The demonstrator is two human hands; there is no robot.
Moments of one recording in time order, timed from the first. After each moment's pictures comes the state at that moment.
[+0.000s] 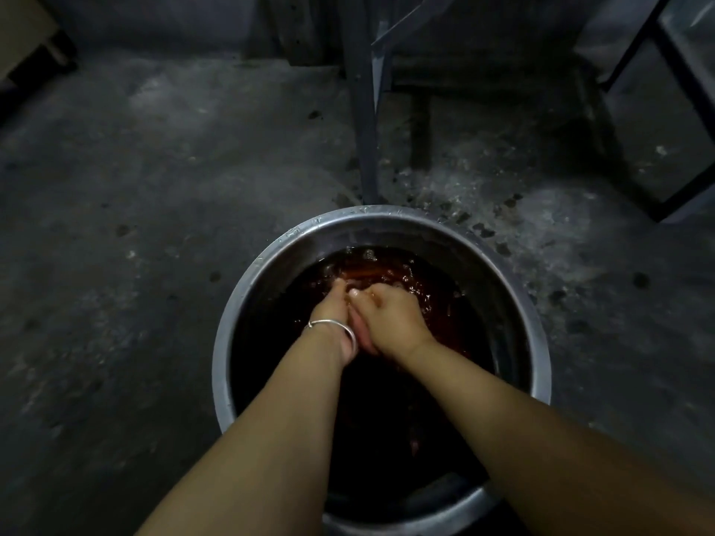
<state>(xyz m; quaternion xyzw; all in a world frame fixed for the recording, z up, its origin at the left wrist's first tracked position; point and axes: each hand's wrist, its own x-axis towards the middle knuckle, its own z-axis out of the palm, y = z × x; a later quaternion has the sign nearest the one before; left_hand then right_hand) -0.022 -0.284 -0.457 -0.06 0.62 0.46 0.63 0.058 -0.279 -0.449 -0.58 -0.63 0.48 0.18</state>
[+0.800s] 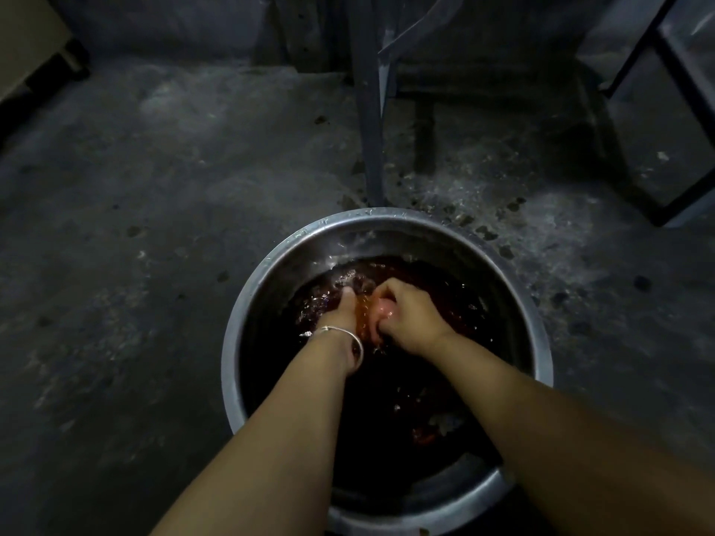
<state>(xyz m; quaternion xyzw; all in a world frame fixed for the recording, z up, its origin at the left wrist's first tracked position) -0.022 -0.297 -0.454 -0.03 0.72 0.37 0.58 0.079 -0.268 -0.464 -0.54 -0.71 0.43 0.10</state>
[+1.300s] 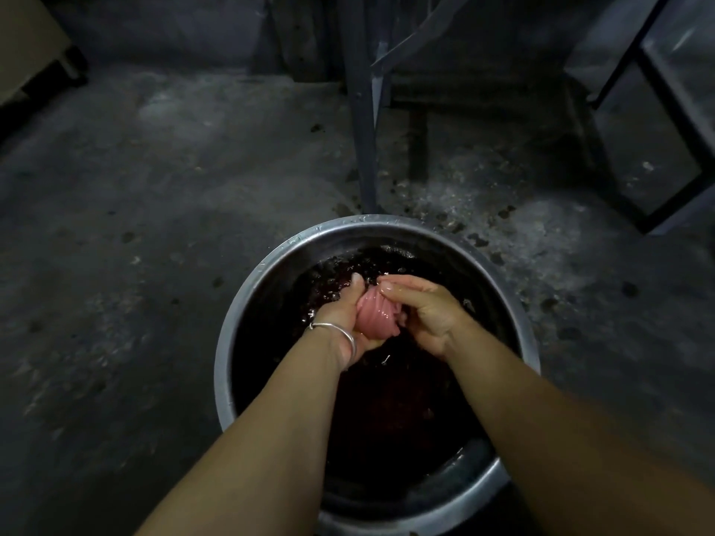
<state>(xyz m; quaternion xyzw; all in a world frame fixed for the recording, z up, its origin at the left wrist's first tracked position) -0.019 -0.291 -0.443 0.00 0.59 0.46 0.67 0.098 -0.259 -0.448 -0.46 -0.30 0.78 0.31</state>
